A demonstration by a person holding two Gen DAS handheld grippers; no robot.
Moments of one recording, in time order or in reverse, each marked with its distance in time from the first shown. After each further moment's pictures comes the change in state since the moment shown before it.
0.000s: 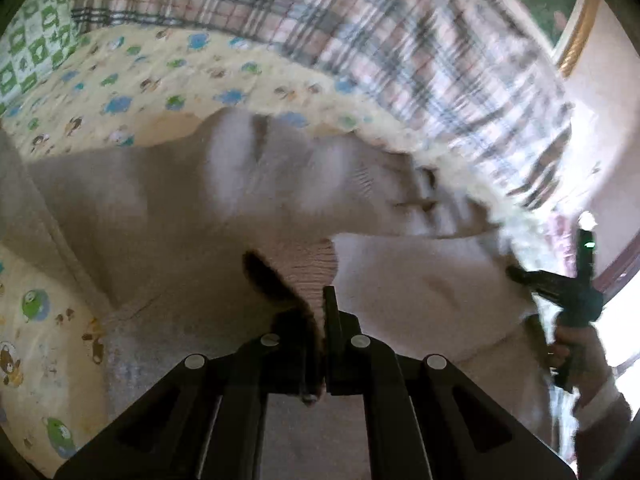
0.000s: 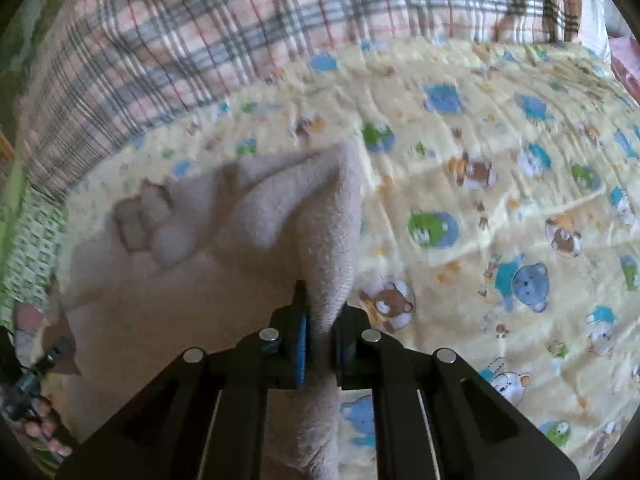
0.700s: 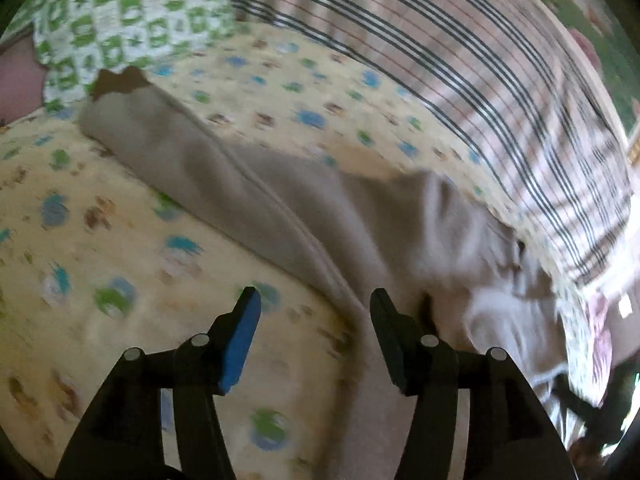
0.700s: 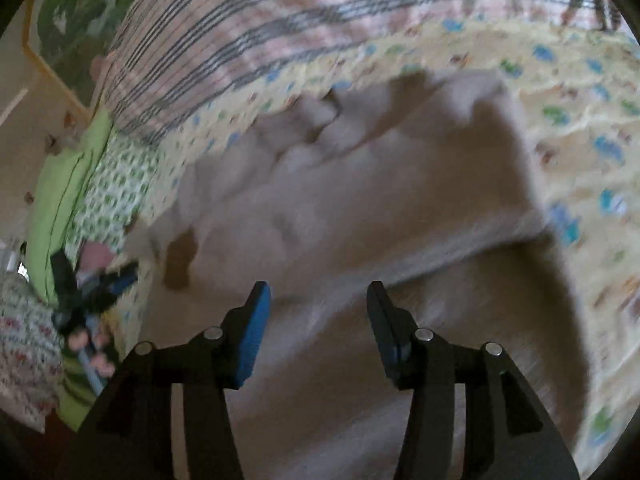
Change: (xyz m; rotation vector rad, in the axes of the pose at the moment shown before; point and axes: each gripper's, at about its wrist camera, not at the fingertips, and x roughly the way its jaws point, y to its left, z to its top) left arm -0.087 0.125 0.001 -0.261 -0.110 0.194; right arm -0.055 0.108 -0.109 -0.089 0.066 0.292
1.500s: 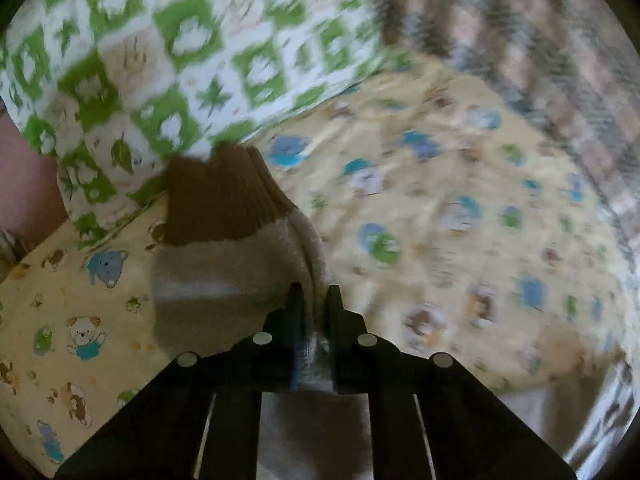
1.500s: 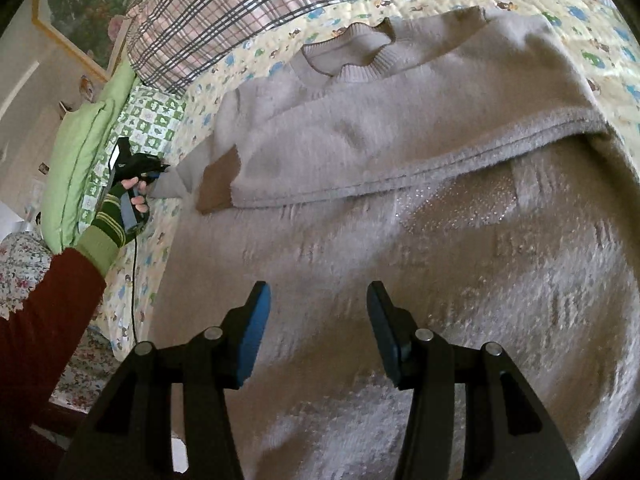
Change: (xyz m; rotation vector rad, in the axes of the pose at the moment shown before) left arm 0.086 0.108 0.173 -0.065 -0.018 0.331; right arm 0.009 0.036 -0.043 -0.014 0.107 0.061
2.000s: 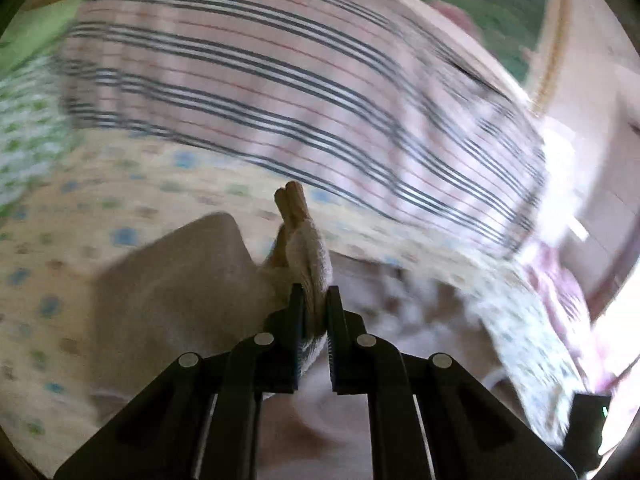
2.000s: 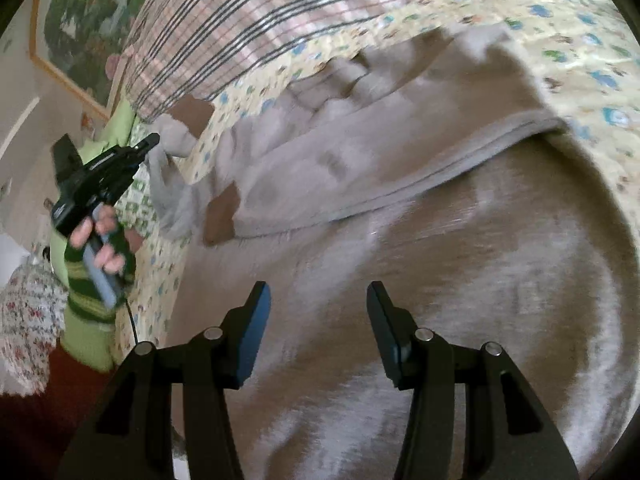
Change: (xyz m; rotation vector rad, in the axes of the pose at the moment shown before) left arm -0.182 -0.230 -0.166 0.389 -0.134 -0.656; right arm -0.038 -0.023 -0.006 0.102 -0.125 0.000
